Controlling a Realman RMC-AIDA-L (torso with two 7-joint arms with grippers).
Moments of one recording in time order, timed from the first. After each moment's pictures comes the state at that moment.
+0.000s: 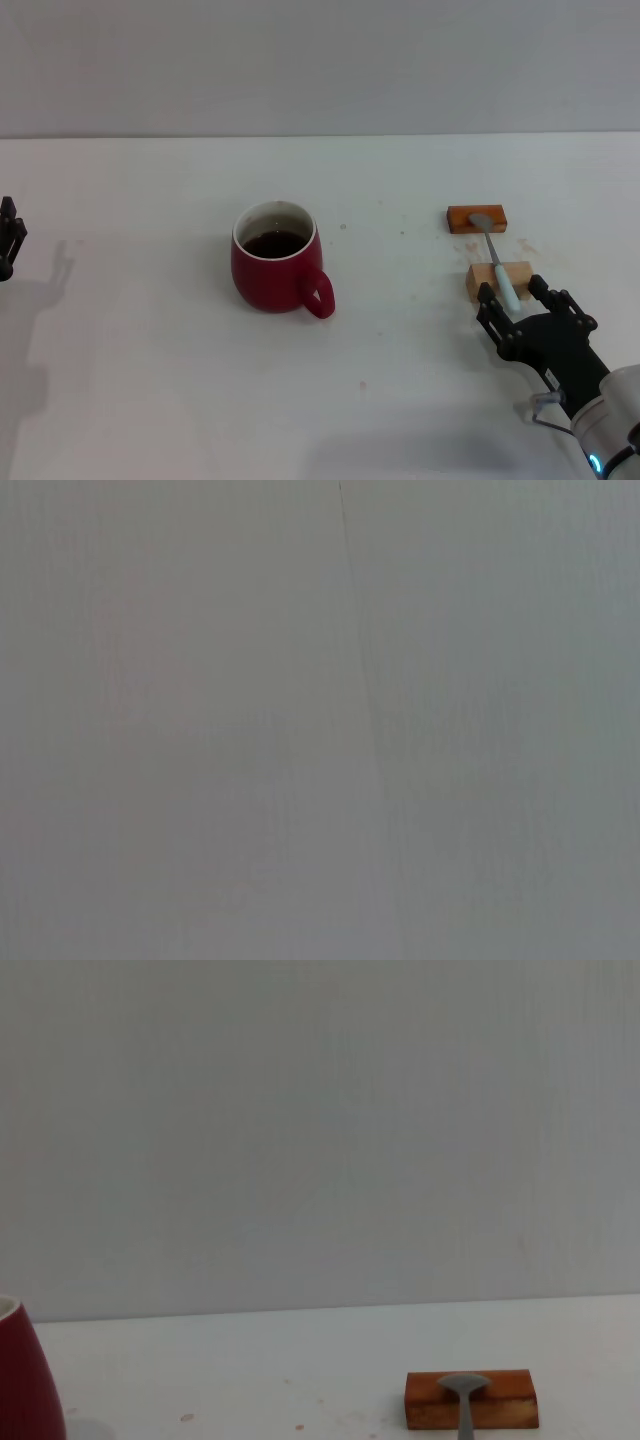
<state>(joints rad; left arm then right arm) -0.25 -2.07 -0.96 -0.27 2.23 1.20 0.12 0.40 2.09 -0.04 0.47 -1.45 -1.12 -0.07</state>
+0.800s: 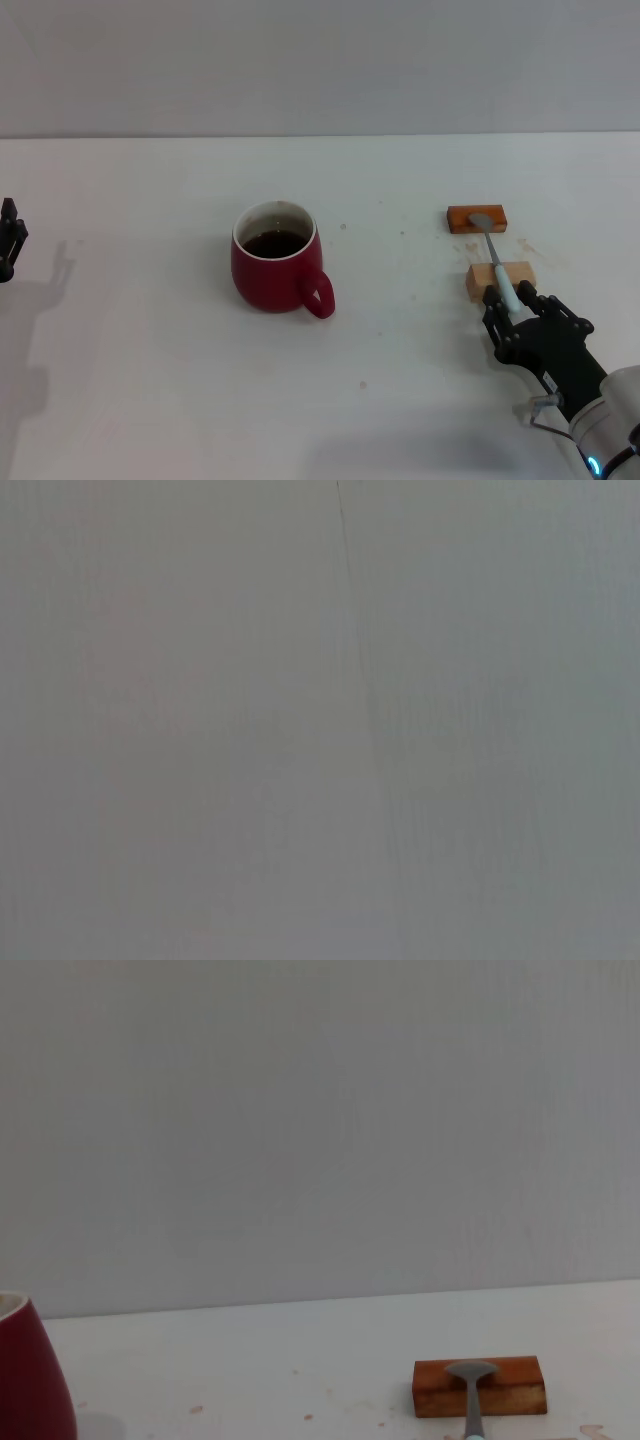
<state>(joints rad) -0.25 -2.07 -0.95 -0.27 2.23 1.20 0.12 0.40 2.09 -0.04 0.47 -1.46 -1.11 -0.04</state>
